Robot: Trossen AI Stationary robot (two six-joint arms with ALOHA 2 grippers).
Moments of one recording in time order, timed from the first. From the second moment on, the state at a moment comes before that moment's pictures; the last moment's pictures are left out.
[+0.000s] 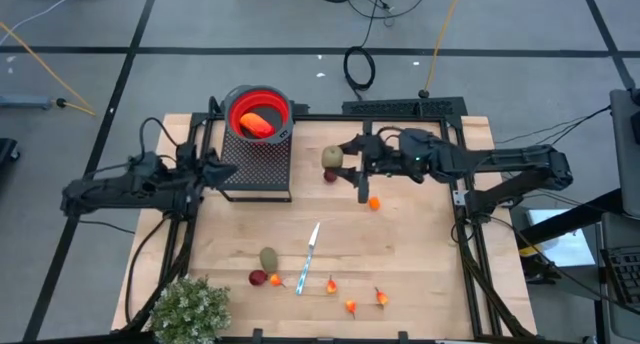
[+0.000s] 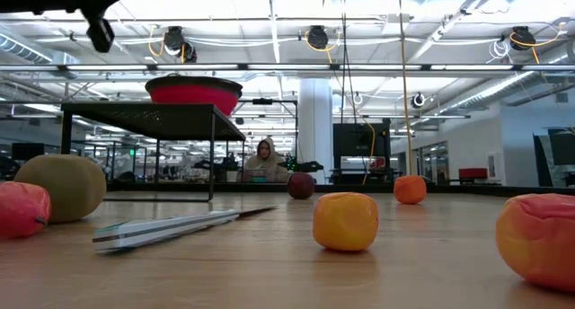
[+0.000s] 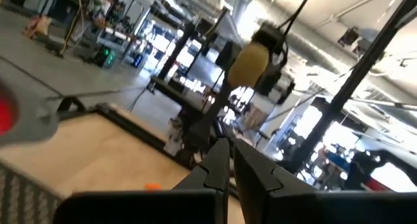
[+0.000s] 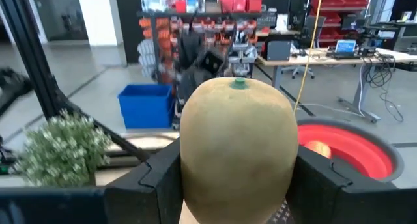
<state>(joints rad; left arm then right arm) 0.08 0.24 0.35 0.09 -0.03 -0.55 -0.01 1.32 1.20 0.07 0.05 0.02</state>
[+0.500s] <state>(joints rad) 0.07 0.63 0.35 0.58 -0.03 -0.61 -0.01 1.38 1.20 0.08 0.05 -0.12</state>
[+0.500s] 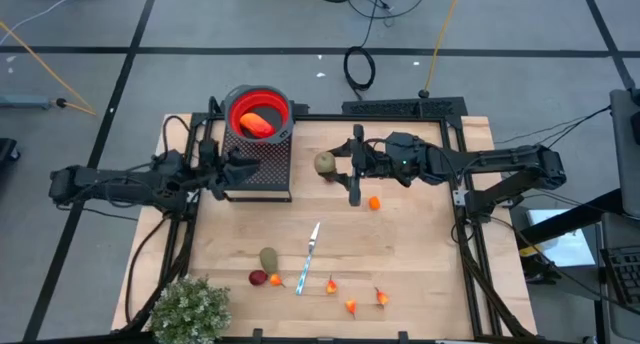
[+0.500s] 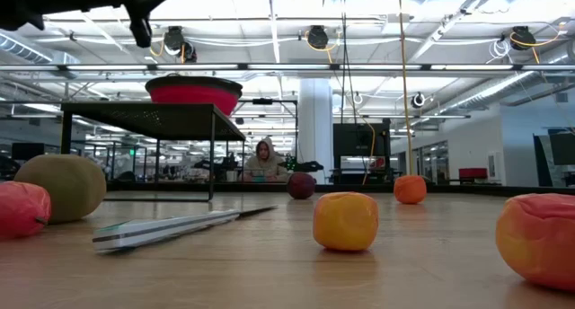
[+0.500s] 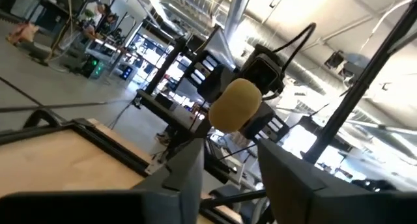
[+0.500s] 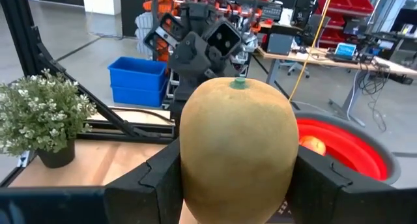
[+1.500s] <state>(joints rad) 0.06 1.21 0.93 0.37 0.05 -0.22 0.00 1.38 1.20 0.08 0.02 -0.04</state>
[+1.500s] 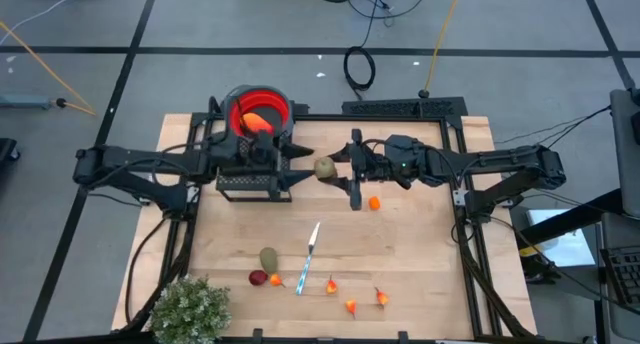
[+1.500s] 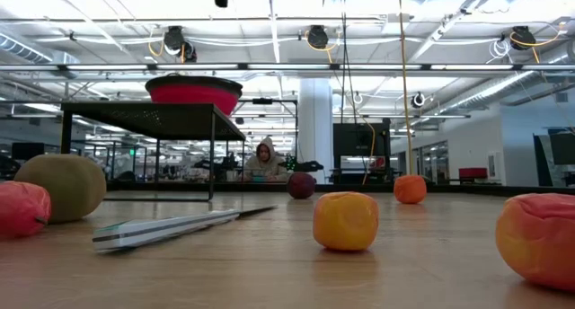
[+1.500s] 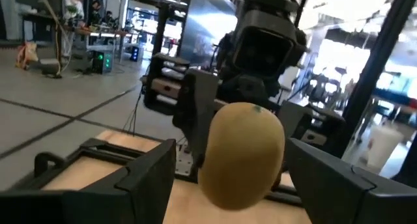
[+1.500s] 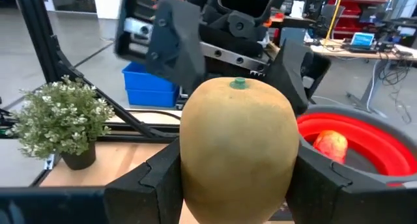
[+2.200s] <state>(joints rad) 0.04 1.33 1.03 0.37 0.04 -0.14 0.00 1.38 1.20 0.07 0.00 0.01</state>
